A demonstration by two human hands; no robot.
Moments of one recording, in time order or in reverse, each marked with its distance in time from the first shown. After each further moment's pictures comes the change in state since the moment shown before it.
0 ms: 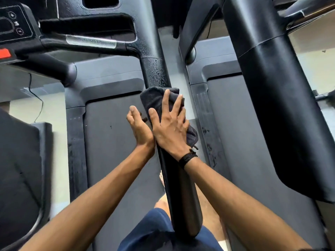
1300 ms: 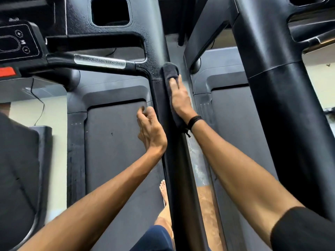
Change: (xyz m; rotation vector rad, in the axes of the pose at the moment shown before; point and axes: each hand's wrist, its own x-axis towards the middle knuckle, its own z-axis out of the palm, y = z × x) left_hand 0.030 0.036 0.041 0.420 0.074 0.166; right_hand 0.174 -0.012 -0.010 0.544 -0.098 0.113
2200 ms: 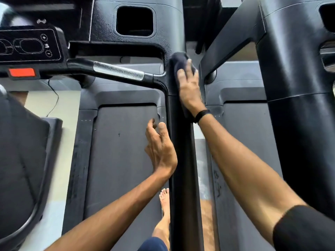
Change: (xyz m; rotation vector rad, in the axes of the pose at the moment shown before) left_hand 0.004 0.001 0.003 -0.014 0.056 0.049; right_hand 0.066 -0.044 0.015 -0.107 -0.011 -0.182
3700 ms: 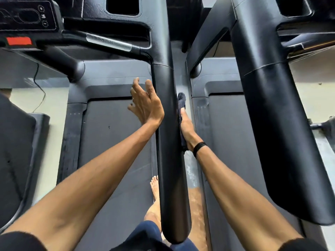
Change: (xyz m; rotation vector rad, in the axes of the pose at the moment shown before) left_hand -0.005 0.007 -0.005 0.127 0.129 0.191; right_hand -0.184 0.110 -0.010 0.532 -0.143 0.397
